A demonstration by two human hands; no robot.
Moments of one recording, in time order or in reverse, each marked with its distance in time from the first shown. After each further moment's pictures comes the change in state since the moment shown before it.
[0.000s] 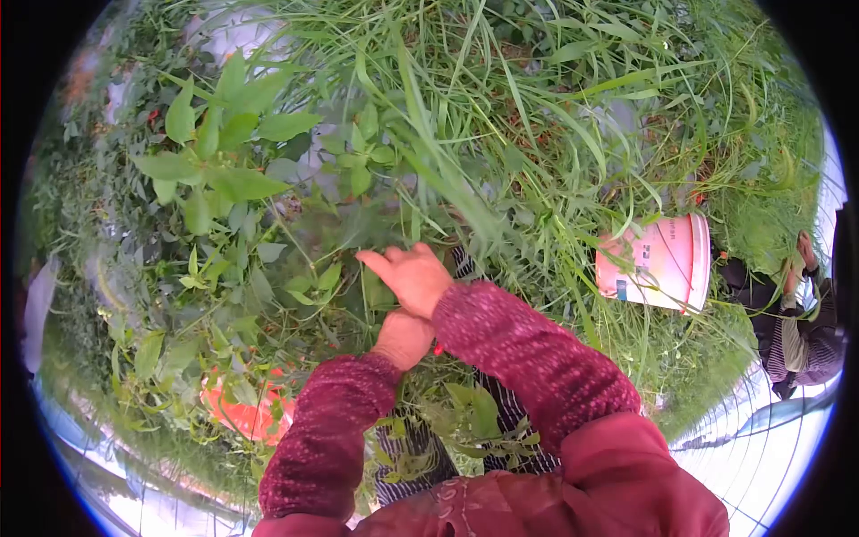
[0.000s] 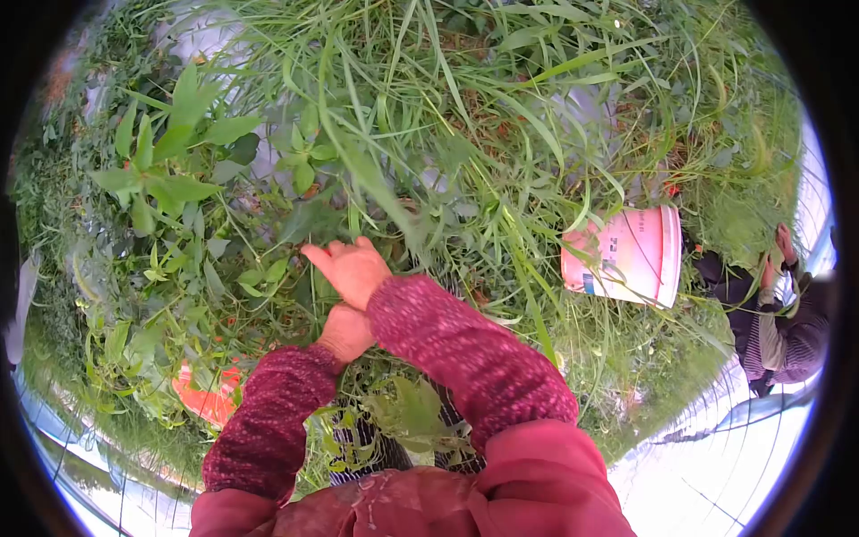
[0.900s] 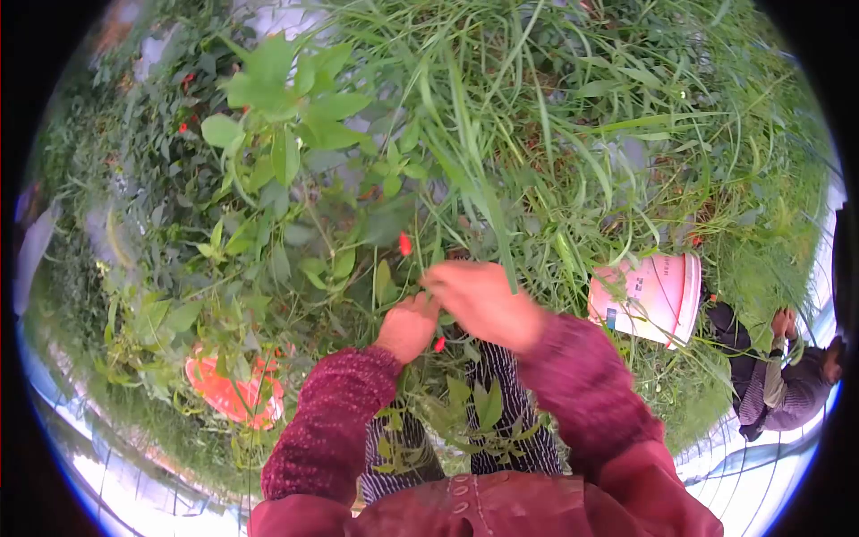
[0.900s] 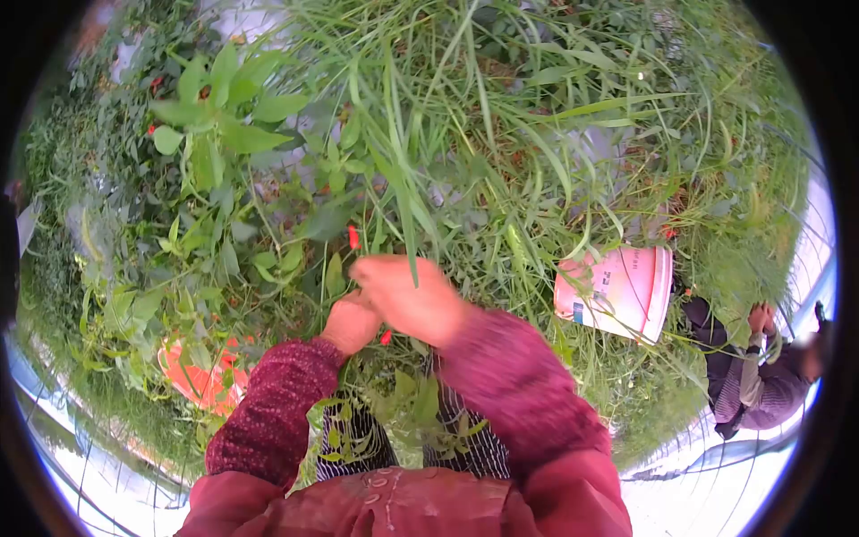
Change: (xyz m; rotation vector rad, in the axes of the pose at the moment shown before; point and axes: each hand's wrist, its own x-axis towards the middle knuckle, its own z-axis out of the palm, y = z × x) left_hand -0.005 0.012 -0.014 0.081 0.290 -0.065; right_hand -0.054 -0.015 -0.115 0.369 0.032 0.011
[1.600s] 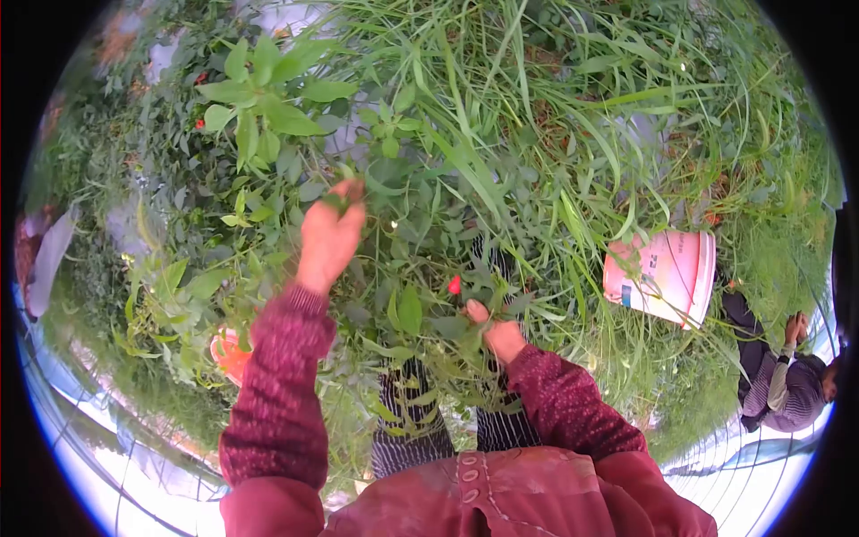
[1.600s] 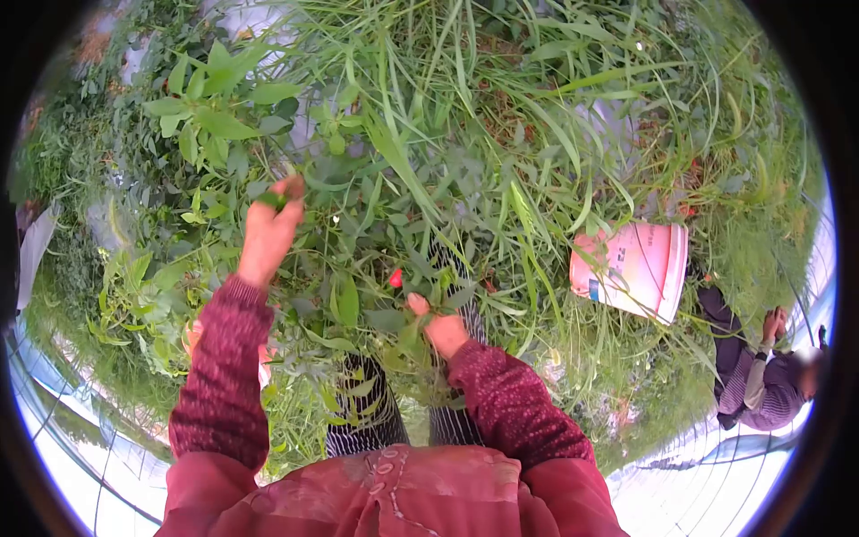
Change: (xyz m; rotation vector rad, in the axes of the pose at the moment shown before) left_hand 0.026 -0.070 -0.145 -0.699 0.453 -0.514; right_hand -0.098 0.058 0.127 1.253 0.308 0.734
